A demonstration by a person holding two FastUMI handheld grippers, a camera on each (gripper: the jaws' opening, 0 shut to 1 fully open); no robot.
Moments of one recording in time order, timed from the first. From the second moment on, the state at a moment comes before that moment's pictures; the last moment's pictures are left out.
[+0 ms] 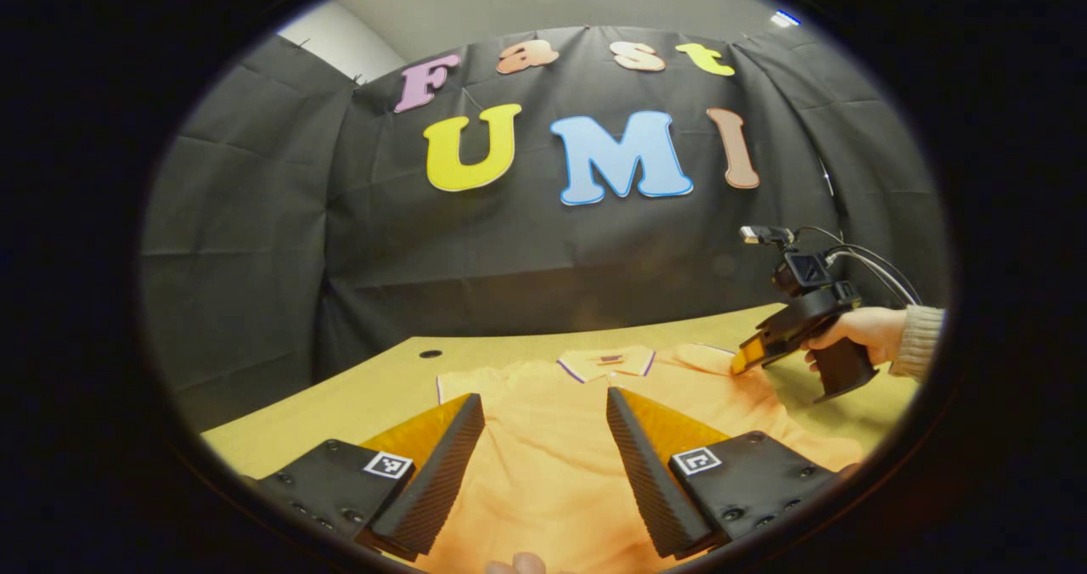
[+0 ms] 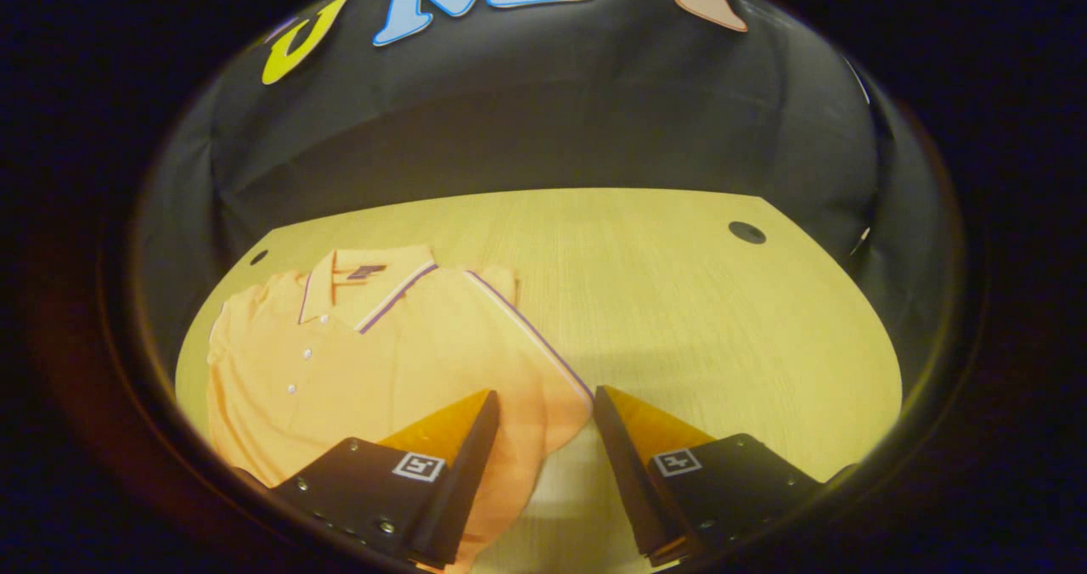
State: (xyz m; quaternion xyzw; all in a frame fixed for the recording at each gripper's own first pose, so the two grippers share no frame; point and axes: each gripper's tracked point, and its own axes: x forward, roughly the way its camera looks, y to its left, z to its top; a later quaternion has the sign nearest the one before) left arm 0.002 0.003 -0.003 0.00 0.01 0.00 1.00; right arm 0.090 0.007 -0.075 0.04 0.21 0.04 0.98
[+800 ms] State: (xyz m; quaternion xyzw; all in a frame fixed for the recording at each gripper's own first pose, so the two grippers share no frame) left arm 0.004 0.006 -0.008 0.00 0.01 0.00 1.00; right arm 0.088 0.006 -0.073 0.06 0.22 0.03 0.97
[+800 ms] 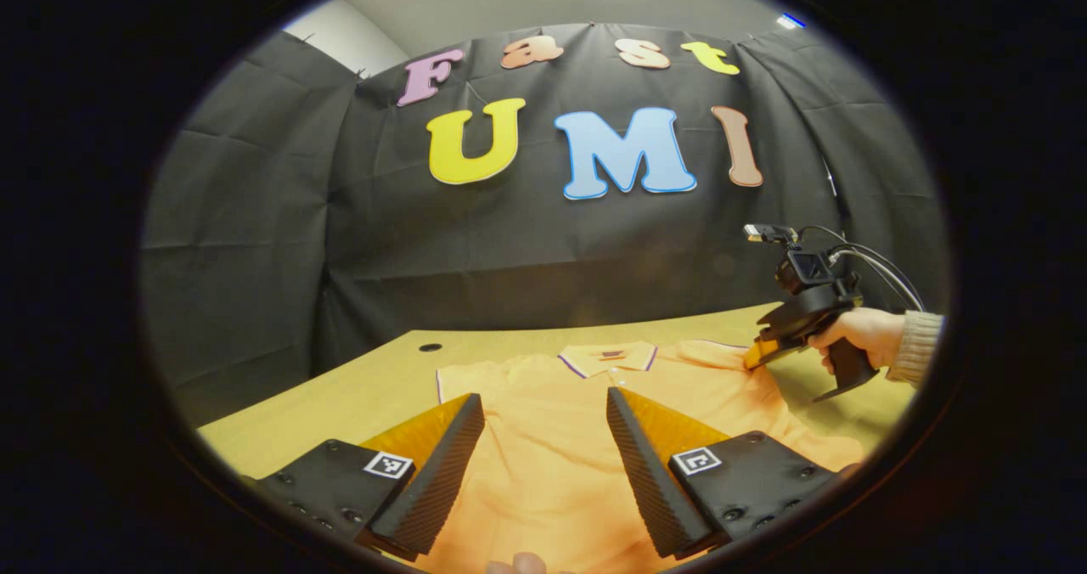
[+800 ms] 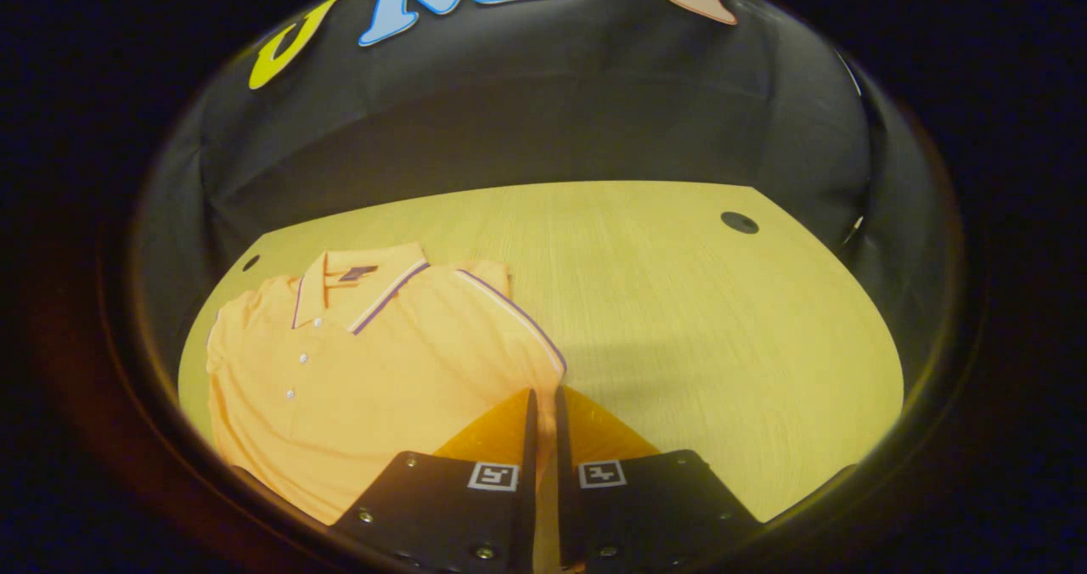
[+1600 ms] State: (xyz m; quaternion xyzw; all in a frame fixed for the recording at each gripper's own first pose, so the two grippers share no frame) left arm -0.006 0.019 -0.007 0.00 0.01 0.01 1.00; right arm 0.061 0.095 -0.005 -0.08 0.11 0.08 0.99
